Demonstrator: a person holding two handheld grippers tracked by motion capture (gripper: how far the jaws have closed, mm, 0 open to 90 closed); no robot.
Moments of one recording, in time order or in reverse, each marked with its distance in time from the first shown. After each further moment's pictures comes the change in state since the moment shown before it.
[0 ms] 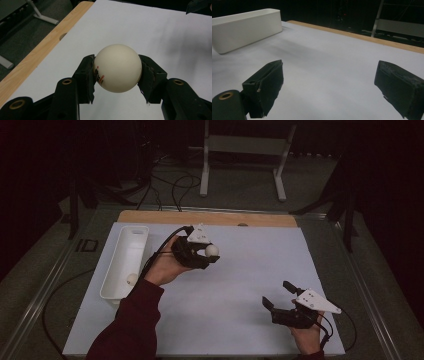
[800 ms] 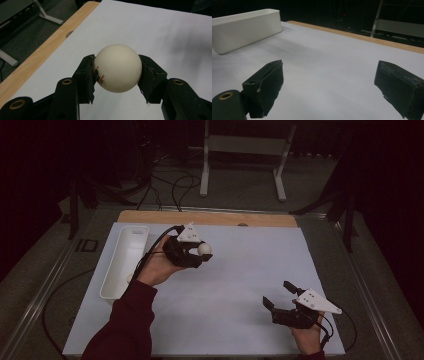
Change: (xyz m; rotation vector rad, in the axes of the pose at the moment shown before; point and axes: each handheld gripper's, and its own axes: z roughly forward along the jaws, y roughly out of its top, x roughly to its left) left arm 0.008 -0.012 -0.013 -0.016 0.025 -0.023; right arm -0.001 0.000 -0.001 -0.004 -0.006 -0.001
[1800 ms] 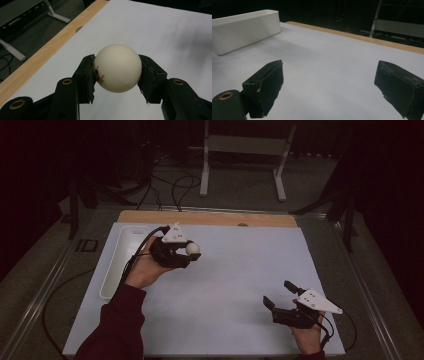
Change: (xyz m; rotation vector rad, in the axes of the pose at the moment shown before) left arm 0.010 -0.021 -0.024 -0.017 0.045 -0.045; right arm -0.001 0.000 -0.001 -0.002 -0.007 0.002
